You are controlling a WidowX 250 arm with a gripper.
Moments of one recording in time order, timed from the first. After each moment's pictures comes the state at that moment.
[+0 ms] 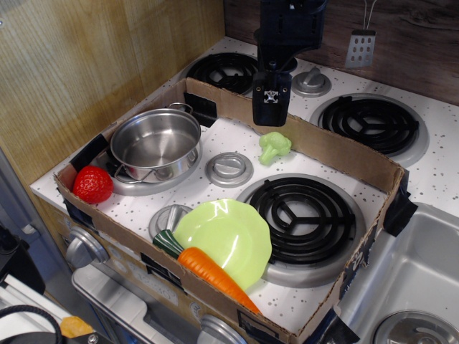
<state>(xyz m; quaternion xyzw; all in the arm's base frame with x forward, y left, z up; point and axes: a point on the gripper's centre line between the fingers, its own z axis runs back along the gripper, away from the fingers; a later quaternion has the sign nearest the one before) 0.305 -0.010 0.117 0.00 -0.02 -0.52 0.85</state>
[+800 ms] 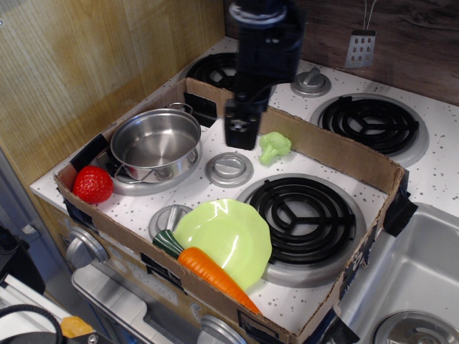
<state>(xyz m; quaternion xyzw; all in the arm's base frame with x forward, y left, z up) 0.281 0.000 0.107 0.06 -0.02 -0.59 0.80</state>
